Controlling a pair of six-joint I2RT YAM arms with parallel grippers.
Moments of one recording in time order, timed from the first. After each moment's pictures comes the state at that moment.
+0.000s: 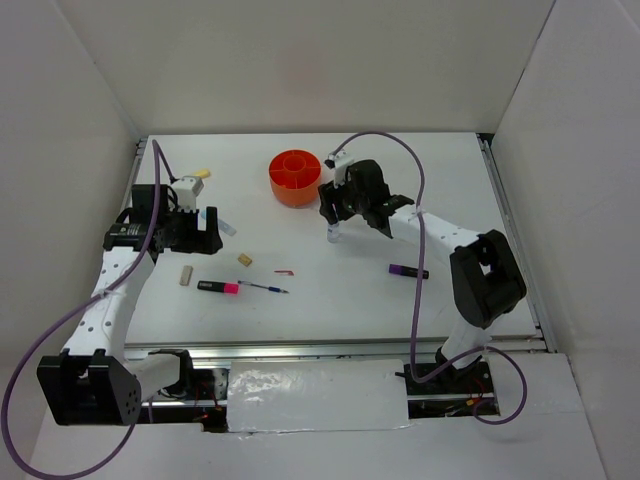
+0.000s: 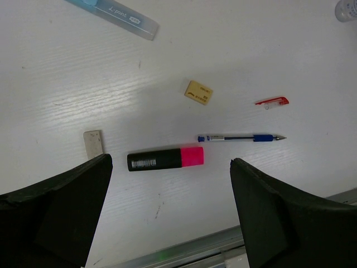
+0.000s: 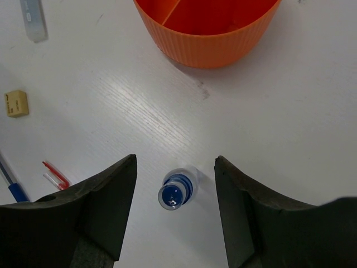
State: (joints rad) left arm 0.03 1.13 1.02 -0.74 0.26 0.05; right arm 0.52 1.71 1.19 -0.02 -0.17 -0.01
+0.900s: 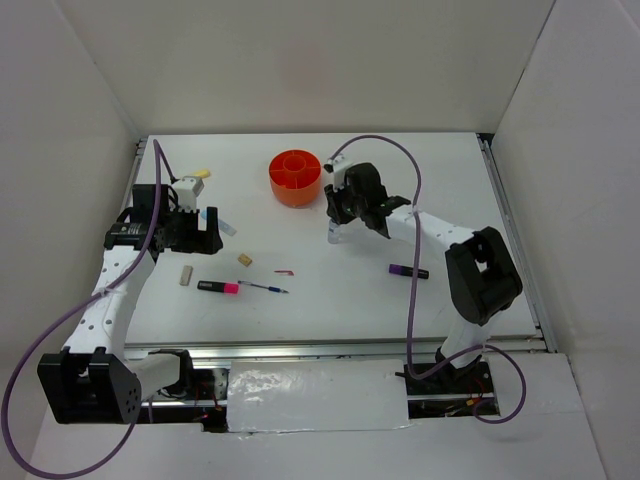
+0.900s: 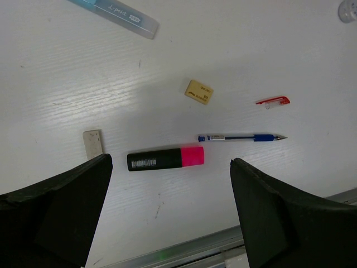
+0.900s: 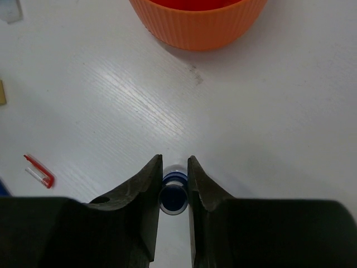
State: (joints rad) left arm 0.03 1.14 1.02 -0.74 0.26 0.05; right arm 0.52 1.74 1.19 -0.04 -0.13 -0.01
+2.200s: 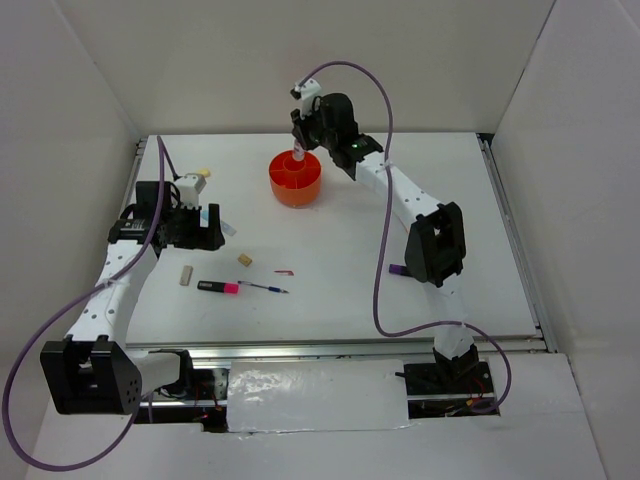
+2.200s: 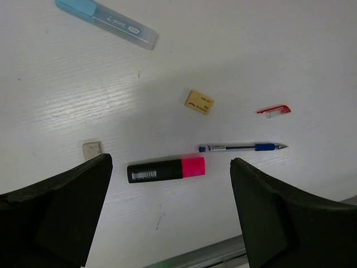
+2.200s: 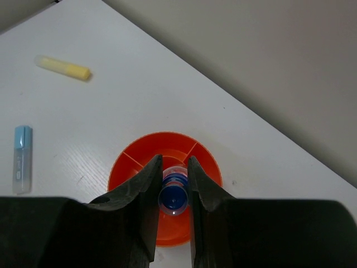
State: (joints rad) left arm 0.03 1.19 1.02 -0.69 0.27 0.05; right arm 0.53 2.18 2.10 -0.15 -0.13 -0.14
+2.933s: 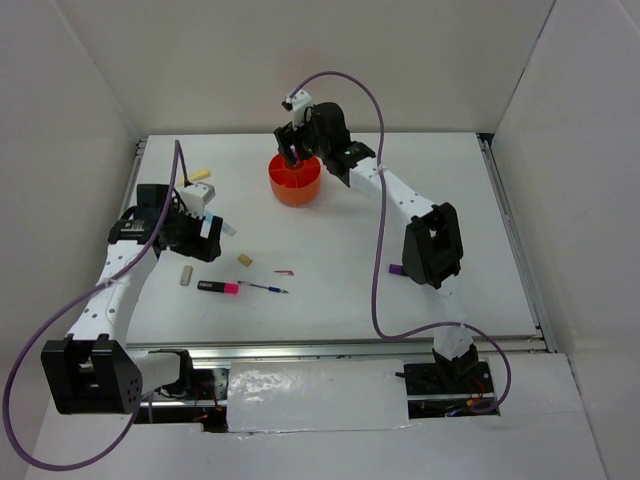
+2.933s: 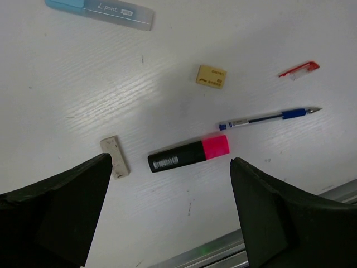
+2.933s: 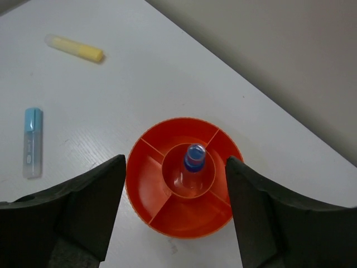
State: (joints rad) left arm 0.04 1.19 1.01 -0.74 0.29 0.24; right arm 0.57 2.18 2.05 -0.15 -0.13 -0.14
